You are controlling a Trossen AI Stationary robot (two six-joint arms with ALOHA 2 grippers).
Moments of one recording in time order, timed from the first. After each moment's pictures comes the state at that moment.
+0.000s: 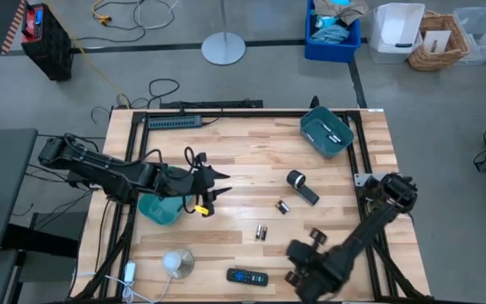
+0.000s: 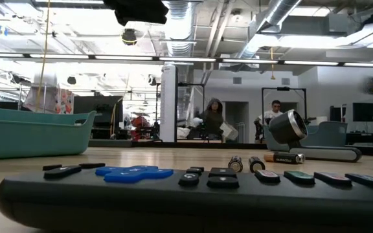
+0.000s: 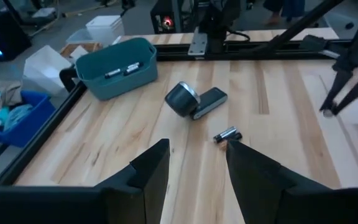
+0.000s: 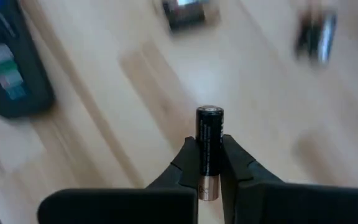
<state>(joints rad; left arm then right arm) -0.24 1.25 0.95 -0.09 -0.47 -0.04 0.83 1.94 1.45 -1.06 0.48 1.37</state>
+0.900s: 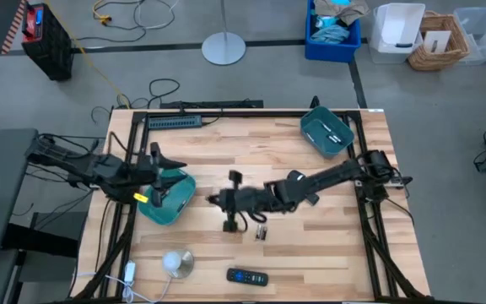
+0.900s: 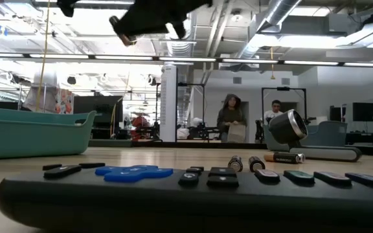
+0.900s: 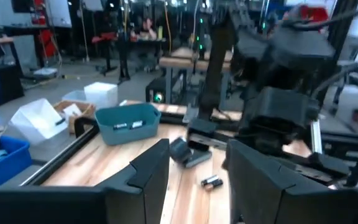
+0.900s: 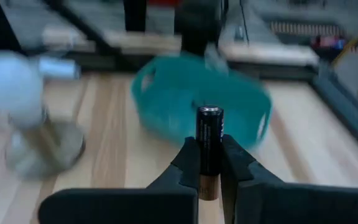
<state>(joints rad) -0.35 0.58 0.61 -0.03 -0.56 -0.05 0.24 1.94 1.48 0.02 0.35 0.03</state>
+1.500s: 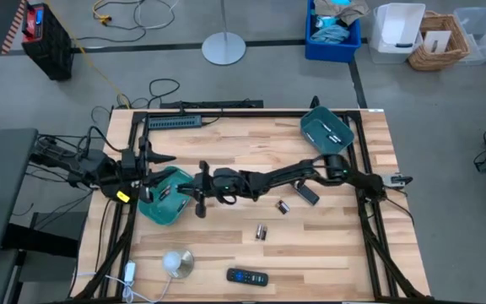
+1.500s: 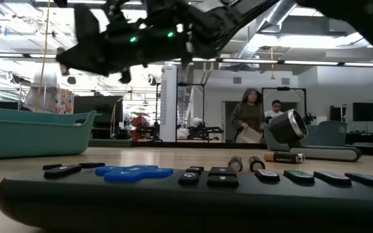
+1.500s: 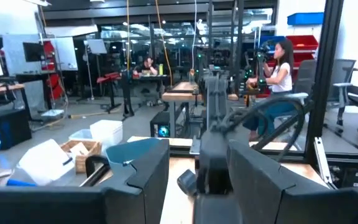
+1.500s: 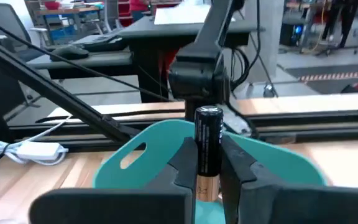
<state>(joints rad) -0.38 0.45 0.57 0.05 -0.57 0.11 0.06 2.34 1.72 0.53 0.05 0.06</state>
